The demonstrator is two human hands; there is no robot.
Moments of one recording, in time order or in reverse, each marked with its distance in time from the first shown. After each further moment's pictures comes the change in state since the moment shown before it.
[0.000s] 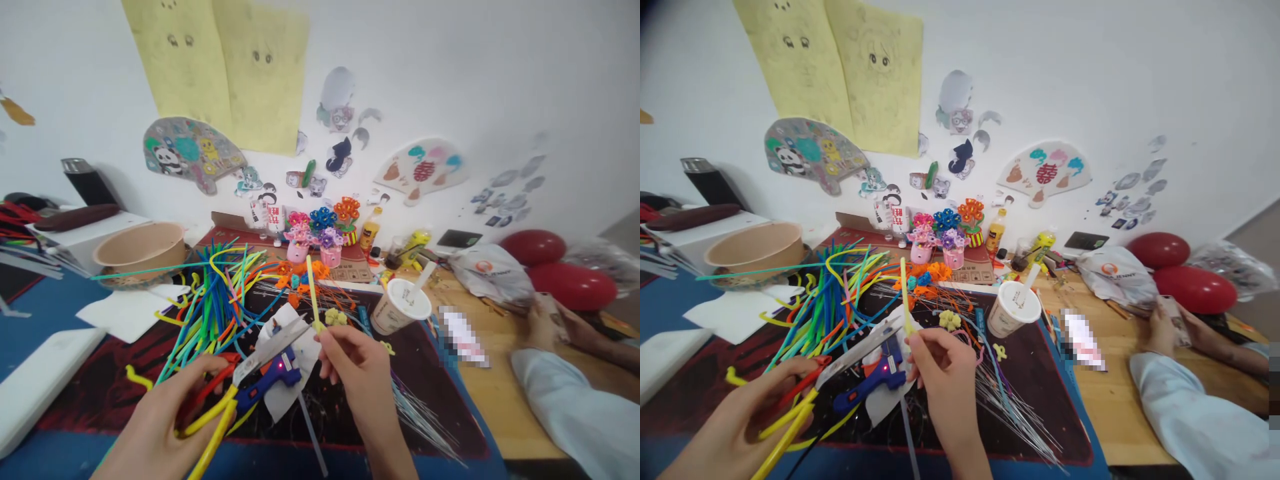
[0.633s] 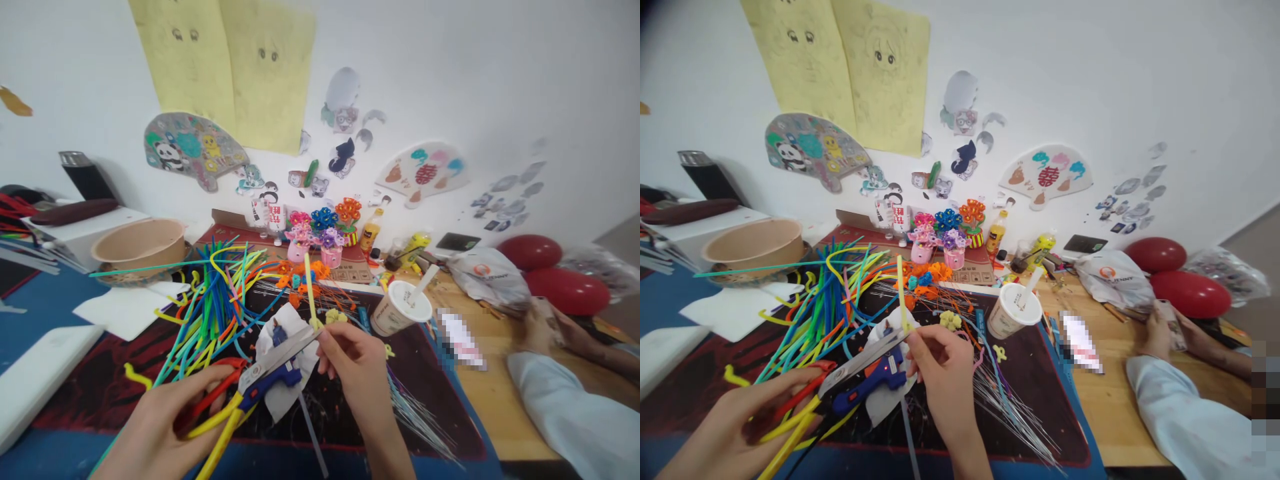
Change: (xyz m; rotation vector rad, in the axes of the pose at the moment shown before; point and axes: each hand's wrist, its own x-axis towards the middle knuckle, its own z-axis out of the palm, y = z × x) left_hand 0.004 0.007 -0.003 -0.177 0.020 0.050; right_hand 0.007 -0.002 0.005 -0.069 -0.034 -0.067
